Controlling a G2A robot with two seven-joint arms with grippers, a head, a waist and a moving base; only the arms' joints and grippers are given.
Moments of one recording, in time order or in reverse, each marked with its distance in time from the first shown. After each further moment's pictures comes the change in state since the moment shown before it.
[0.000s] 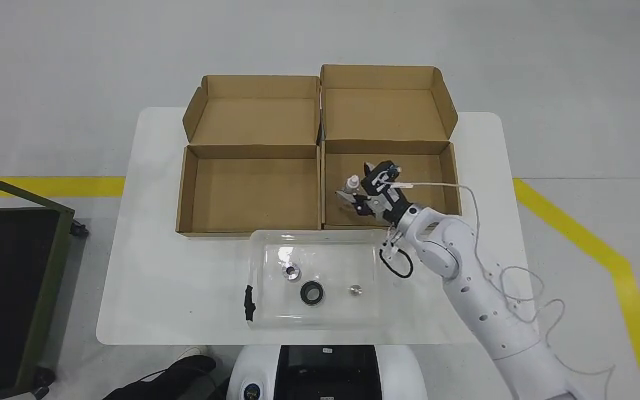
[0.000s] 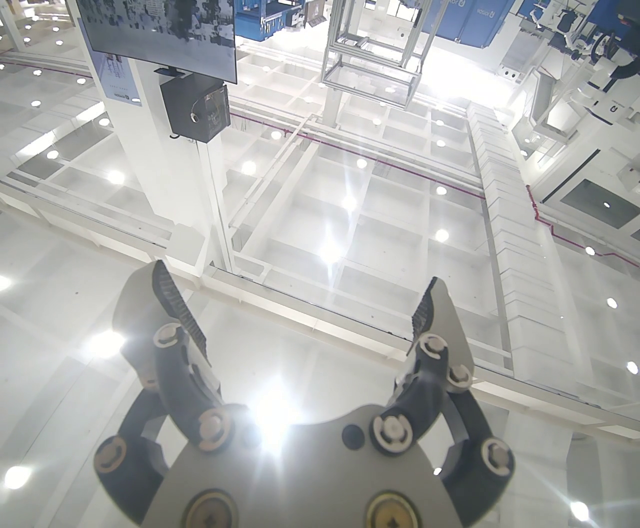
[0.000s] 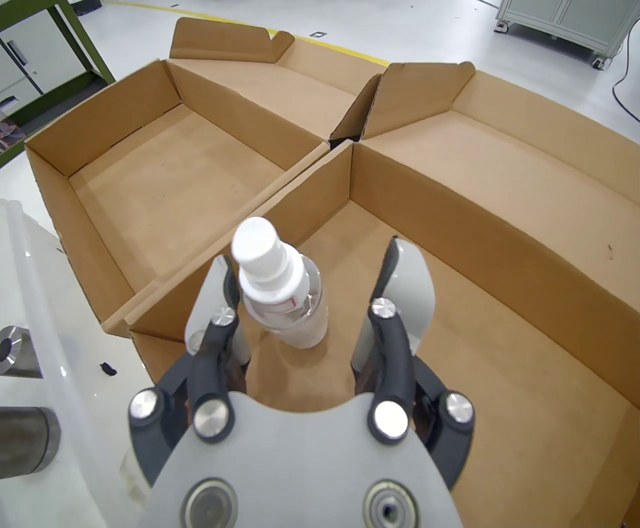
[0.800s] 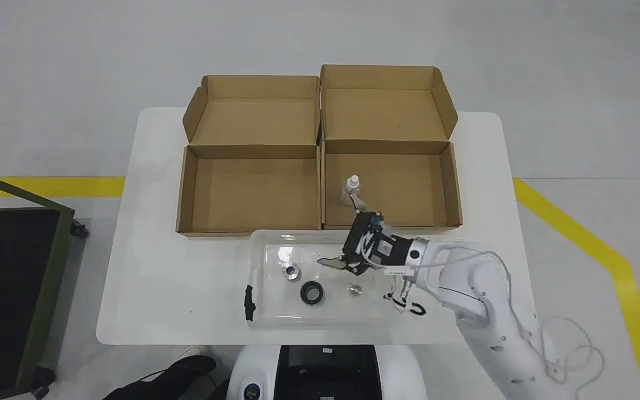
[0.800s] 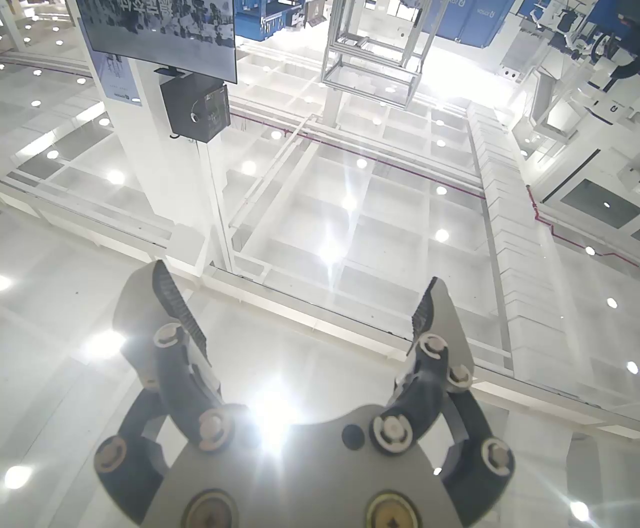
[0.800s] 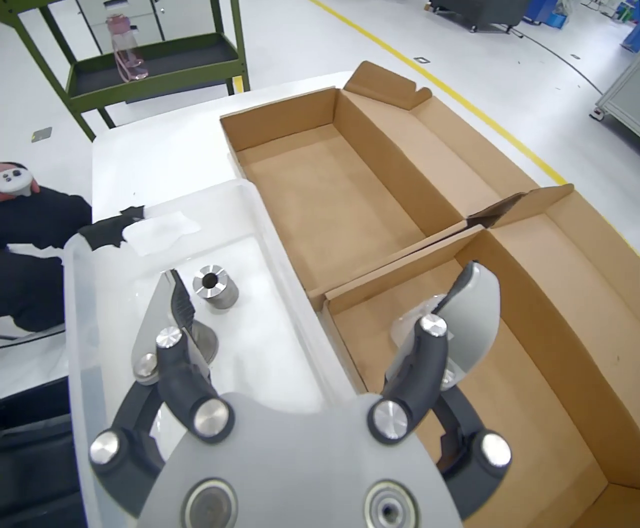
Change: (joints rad) left arm 0.000 0.000 0.000 0.000 0.000 0.000 0.000; right arm -0.243 0.061 0.084 -0.529 -0.035 -0.271 0.311
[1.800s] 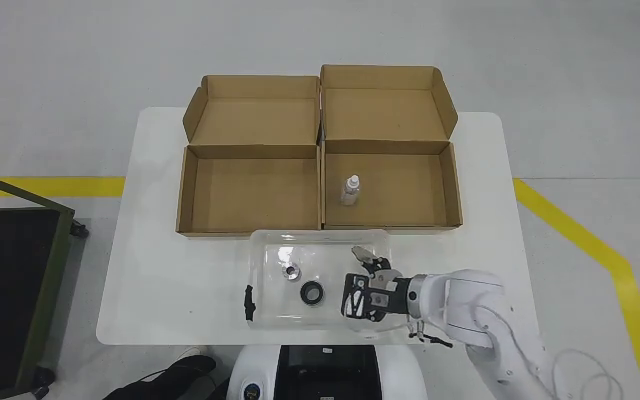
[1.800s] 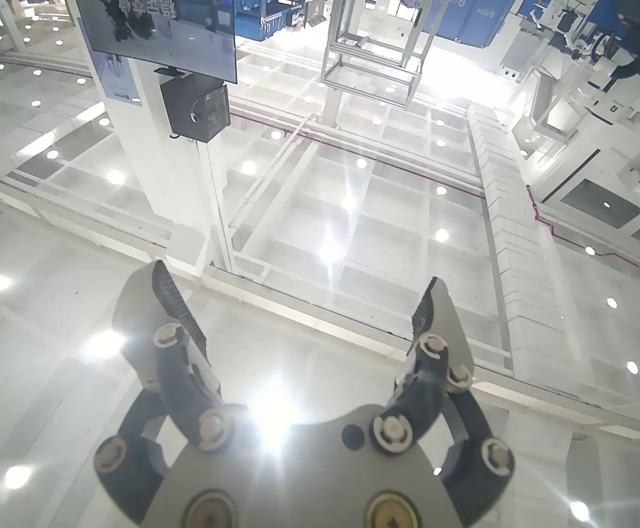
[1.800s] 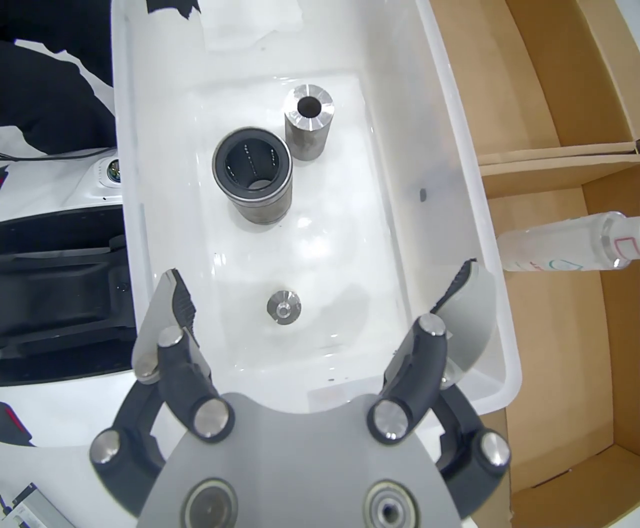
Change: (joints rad) left arm 0.000 0.000 0.000 0.000 0.000 0.000 0.000; right arm -0.115 0.060 -0.006 -0.082 -0.101 -0.198 0.278
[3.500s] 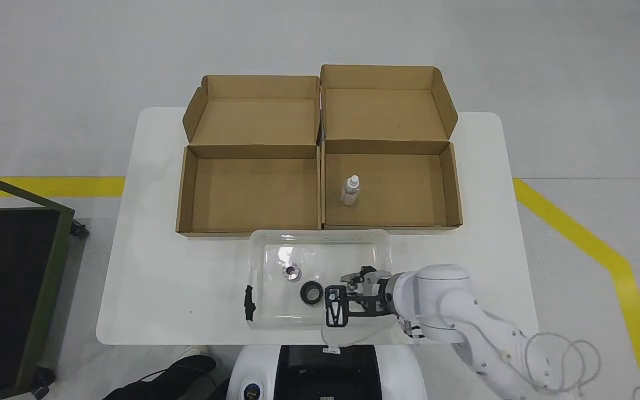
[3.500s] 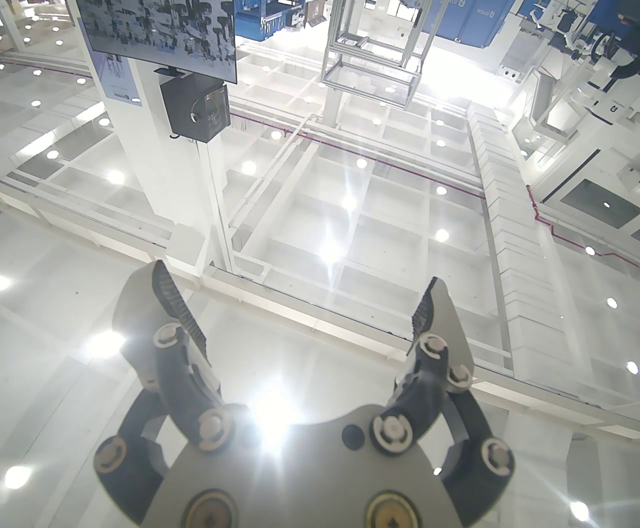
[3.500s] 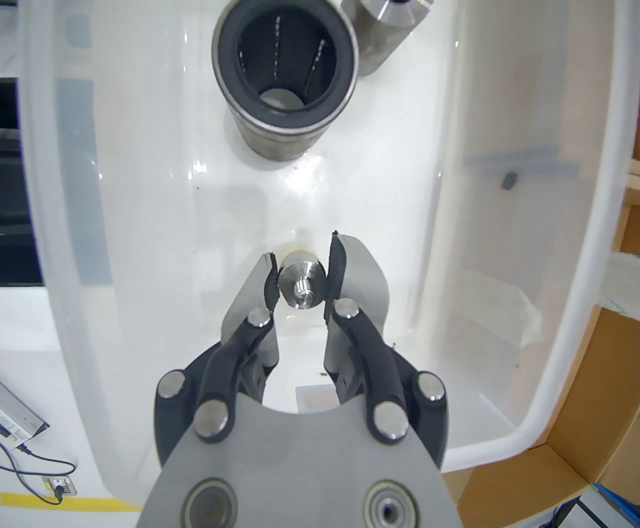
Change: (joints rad) left arm 0.000 0.000 0.000 0.000 0.000 0.000 0.000; right arm 0.202 0.063 -0.251 0.028 -0.034 0.028 0.210
